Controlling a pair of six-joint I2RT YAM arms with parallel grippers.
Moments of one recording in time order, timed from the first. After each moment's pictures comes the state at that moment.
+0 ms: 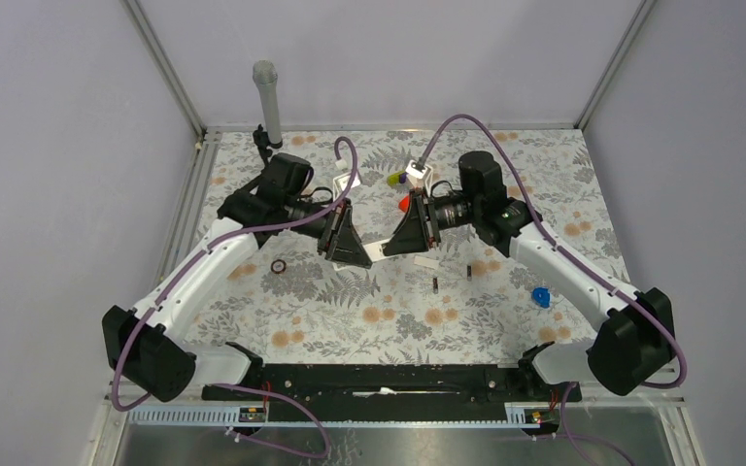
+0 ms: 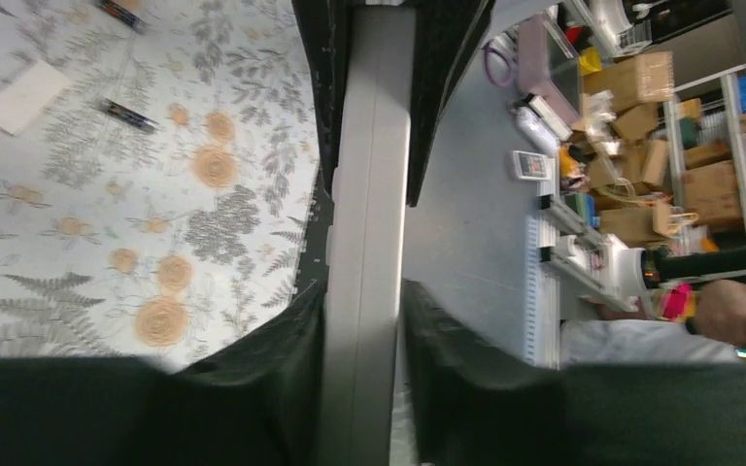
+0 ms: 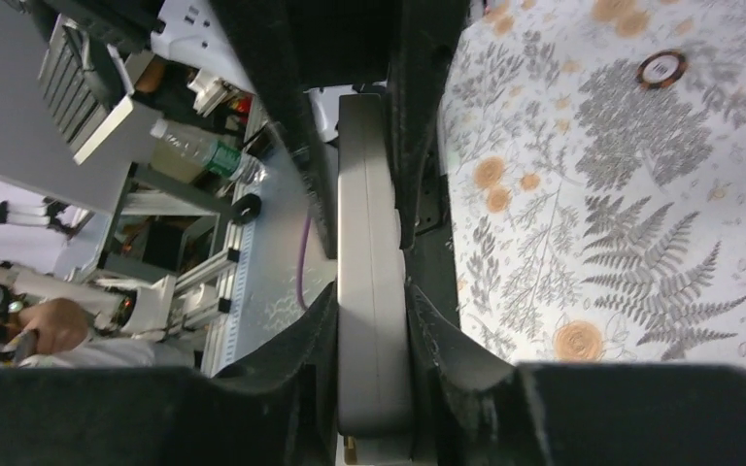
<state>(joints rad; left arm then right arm) -0.49 1.30 1.23 -0.74 1.11 -0.04 0.55 1.36 1.09 -0.15 -1.14 0.38</state>
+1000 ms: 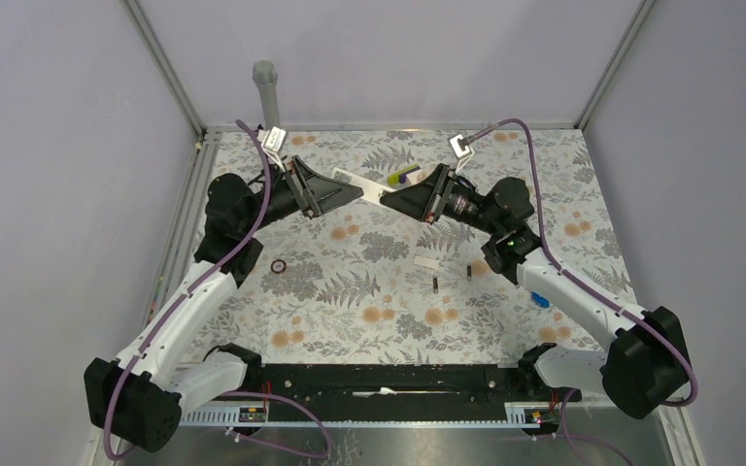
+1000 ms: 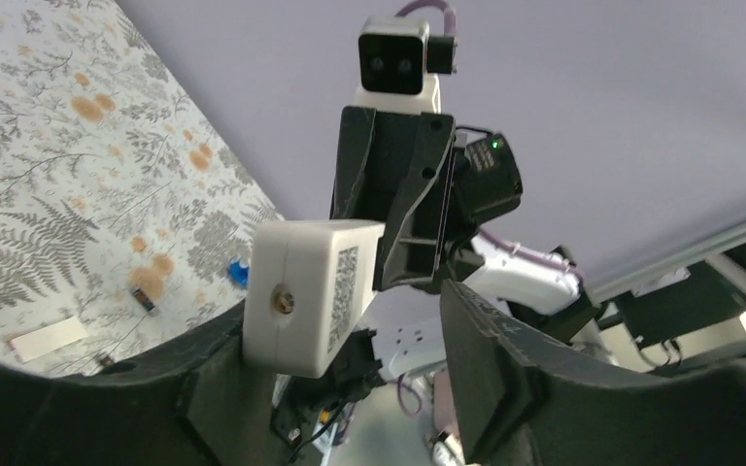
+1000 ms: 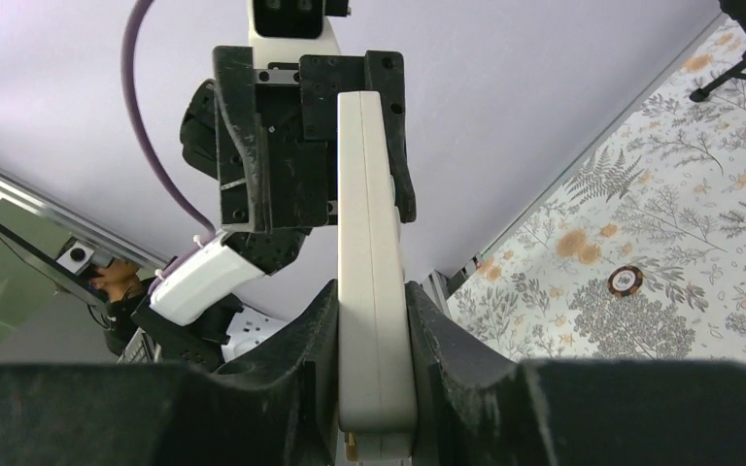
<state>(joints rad) -0.36 1.04 0.90 0.33 0.80 -1.08 0.56 1.22 0.85 0.61 -0.65 1.05</state>
